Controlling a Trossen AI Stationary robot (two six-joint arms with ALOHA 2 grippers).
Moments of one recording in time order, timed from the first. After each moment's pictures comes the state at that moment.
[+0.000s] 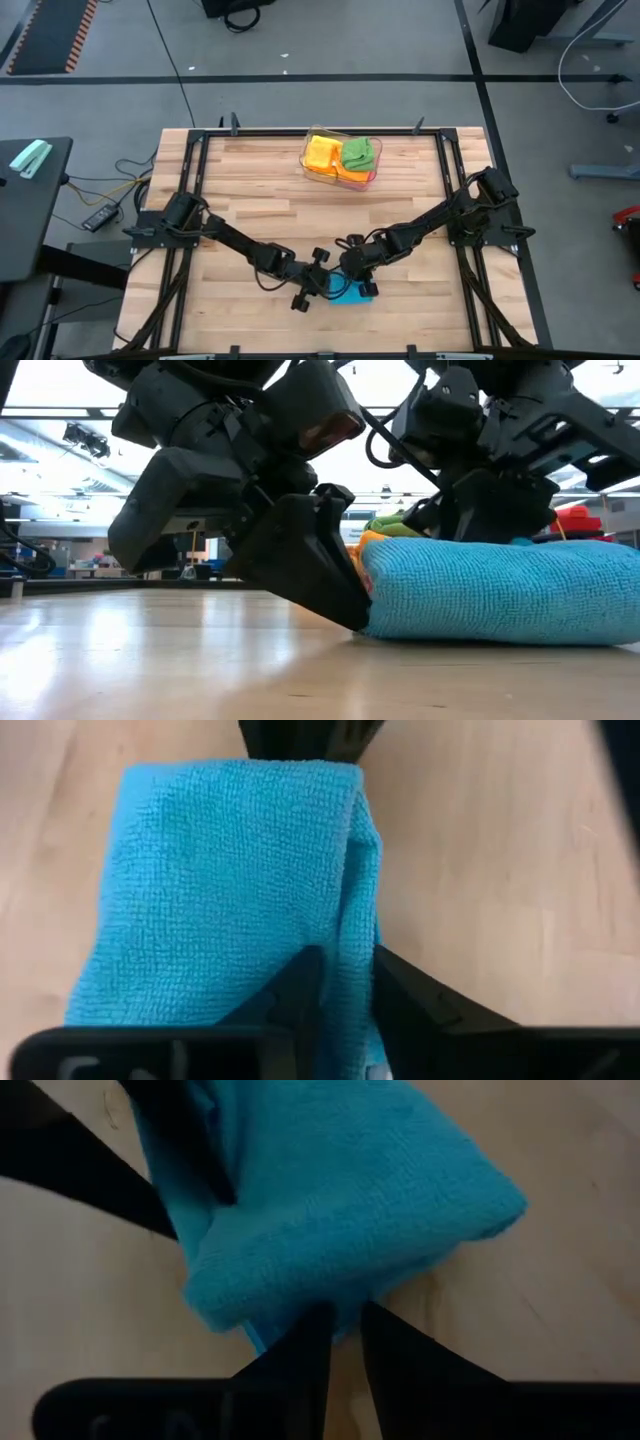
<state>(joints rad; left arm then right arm) -0.41 2.04 1.12 0.15 -0.14 0.13 0.34 1.80 0.95 -0.15 -0.01 0.23</state>
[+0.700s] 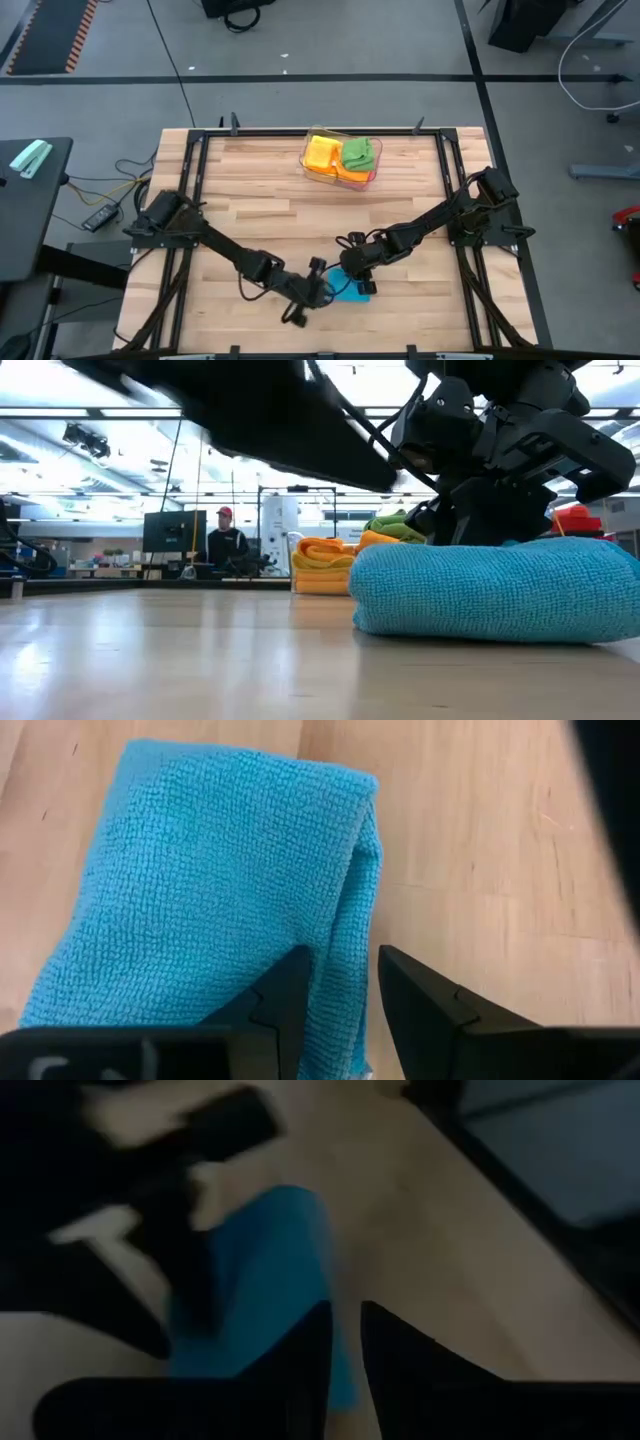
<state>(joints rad) -0.49 1.94 1.13 0.23 -0.21 0.01 0.34 1.80 0.94 -0.15 0.05 0.25</state>
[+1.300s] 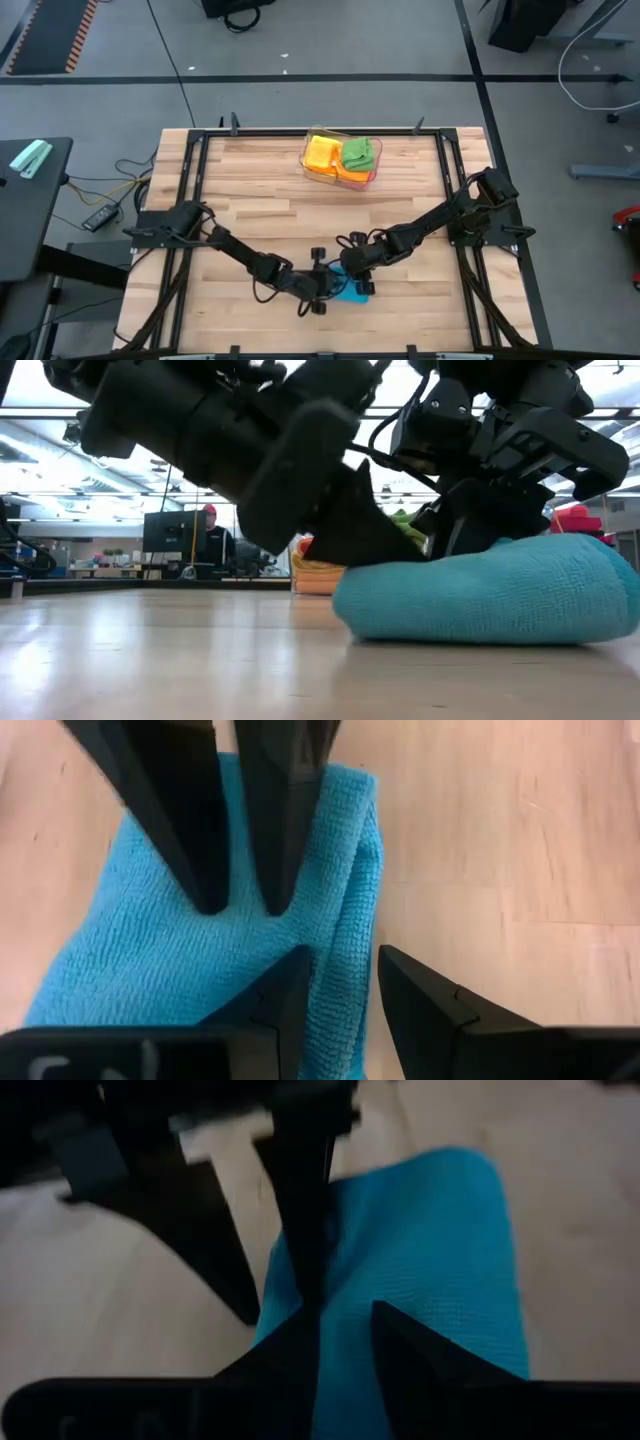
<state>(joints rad) -0.46 2.11 1.12 0.45 -0.51 -0.11 0.36 1.80 0.94 -0.14 0.06 0.32</state>
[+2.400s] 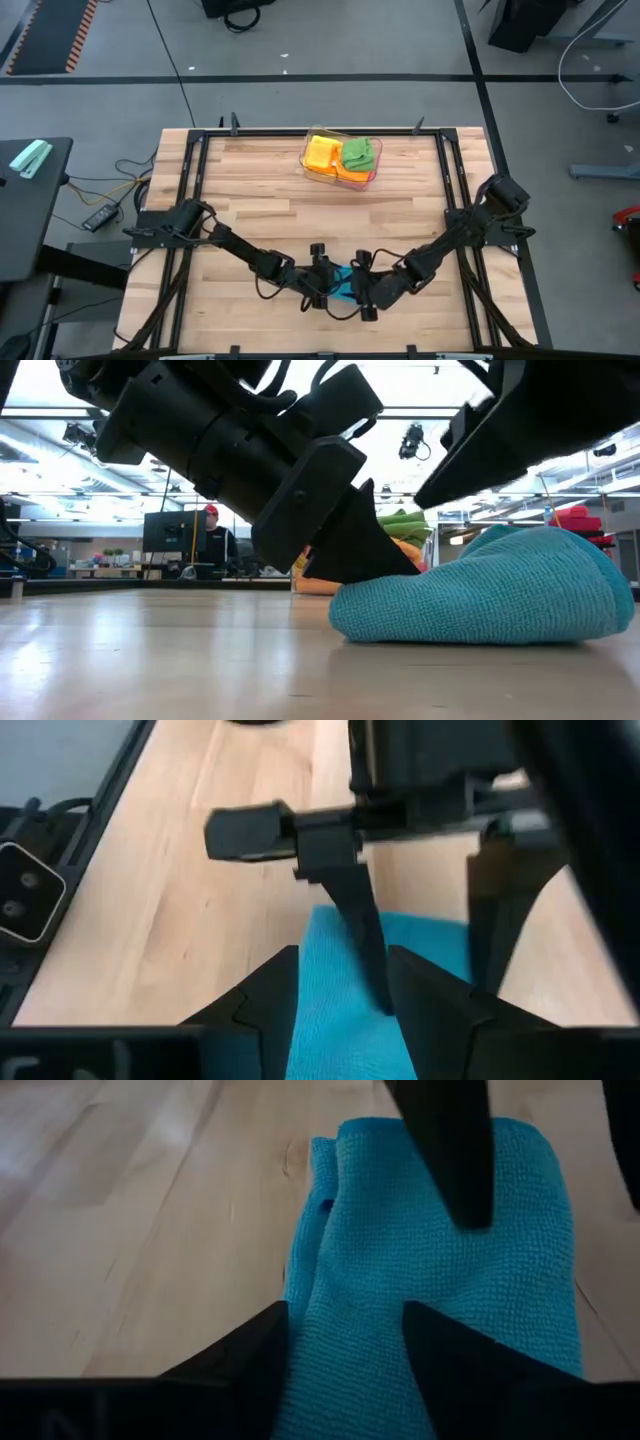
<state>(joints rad) -0.43 2.11 1.12 0.39 -0.50 -0.15 0.61 1.77 0.94 0.07 0.45 0.40</state>
